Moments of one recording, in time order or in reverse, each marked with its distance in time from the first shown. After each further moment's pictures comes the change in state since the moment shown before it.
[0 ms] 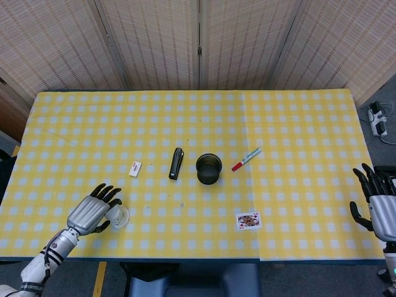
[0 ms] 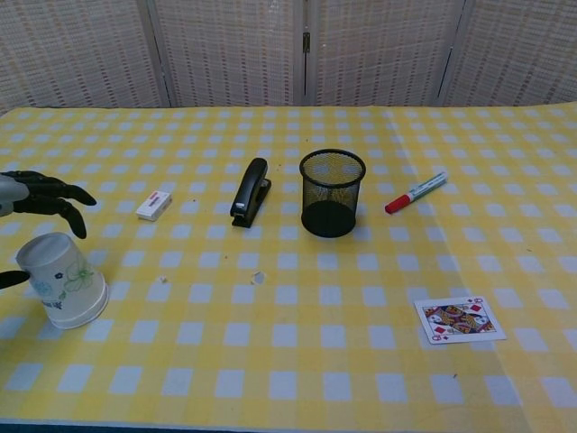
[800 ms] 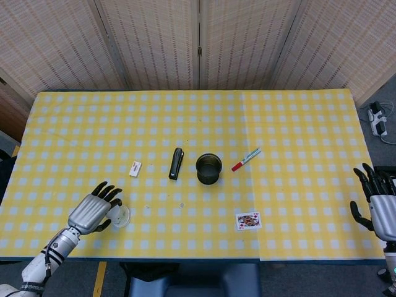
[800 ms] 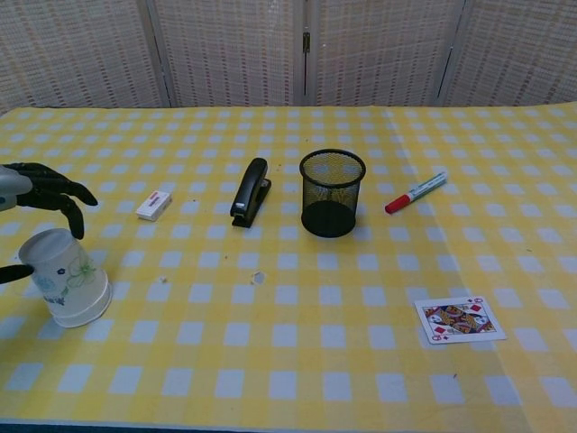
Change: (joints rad) left arm -0.010 0.003 0.003 -0.012 0.009 0.021 0.022; right arm 0.001 -0.004 0.002 0.009 0.002 -0.002 0.008
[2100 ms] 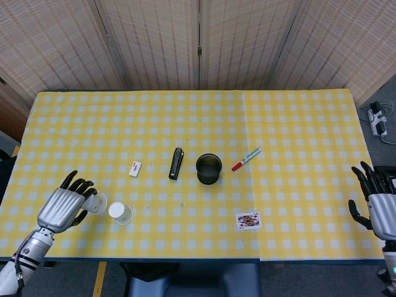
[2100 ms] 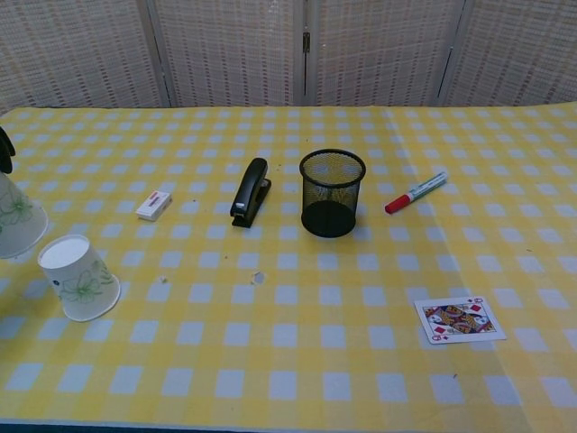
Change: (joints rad) left arm 0.084 0.170 -0.013 -0.128 -0.015 0.155 0.086; right arm 0.004 0.009 0.004 -0.018 -0.014 0.010 -0.009
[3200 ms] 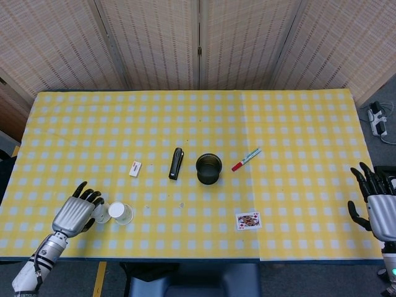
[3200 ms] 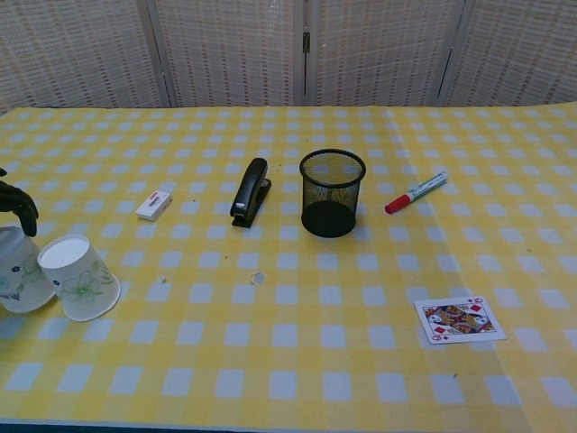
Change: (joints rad) left arm 0.011 -0.202 0.024 0.187 -0.019 -0.040 0.026; right arm -0.004 0.009 -0.005 -0.029 -0.001 0.004 -0.028
